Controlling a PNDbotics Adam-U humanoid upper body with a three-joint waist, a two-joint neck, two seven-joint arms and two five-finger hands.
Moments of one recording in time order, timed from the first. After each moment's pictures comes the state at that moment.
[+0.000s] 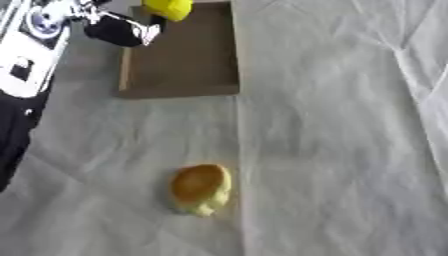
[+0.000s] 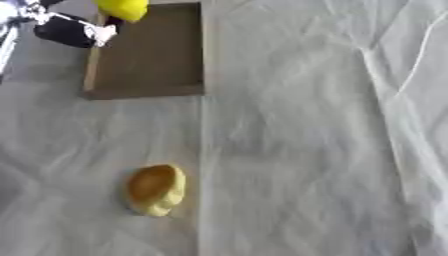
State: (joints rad) left arm -1.15 0.41 -0.12 -1.03 -0.72 -0.27 -0.36; right arm -0.42 -0.57 -0.14 -1.98 -0.17 -0.57 0.12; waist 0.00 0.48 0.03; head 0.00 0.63
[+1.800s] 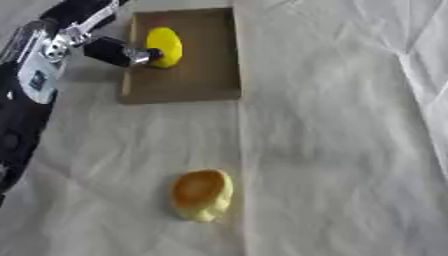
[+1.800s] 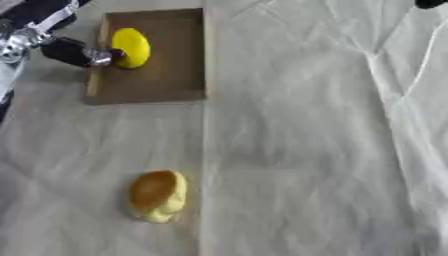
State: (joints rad) left arm -1.17 0.42 -0.09 -0.98 -0.88 -0.40 -0.18; right arm -0.39 -0.57 -0.14 -1.98 -0.17 -0.56 0.14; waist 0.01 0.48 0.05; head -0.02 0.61
